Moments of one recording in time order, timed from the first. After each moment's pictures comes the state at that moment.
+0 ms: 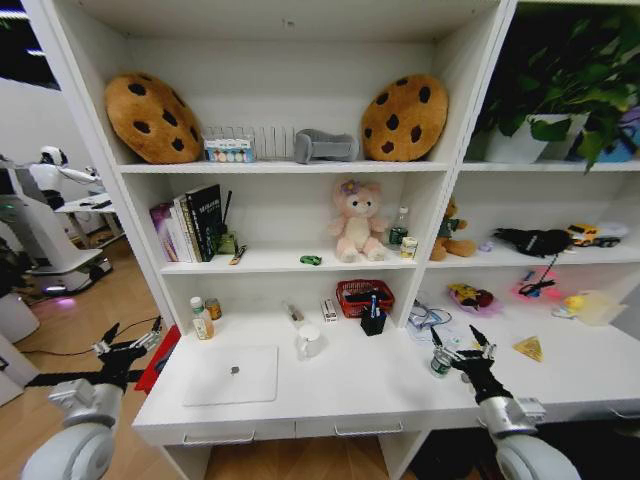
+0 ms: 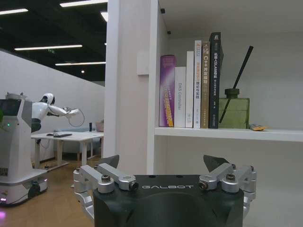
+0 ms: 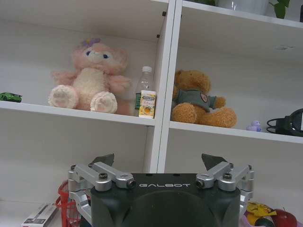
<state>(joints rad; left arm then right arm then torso) 1.70 -1.08 -0.95 -2.12 -0.64 0.01 -0.18 -1.71 1.01 0.79 1.98 0.48 0.26 0.06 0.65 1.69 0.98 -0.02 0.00</state>
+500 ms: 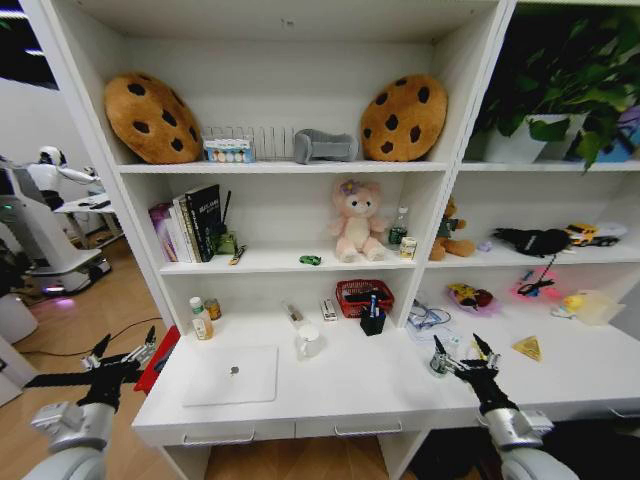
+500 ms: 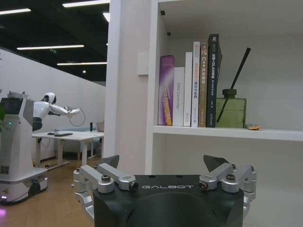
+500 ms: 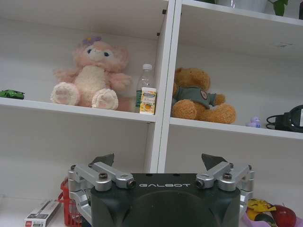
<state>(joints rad) 1.73 -1.12 -0.95 -2.14 -0.62 -0.01 -0.17 -1.73 1.04 0.79 1.97 0.47 0.28 0.04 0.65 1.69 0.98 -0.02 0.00</state>
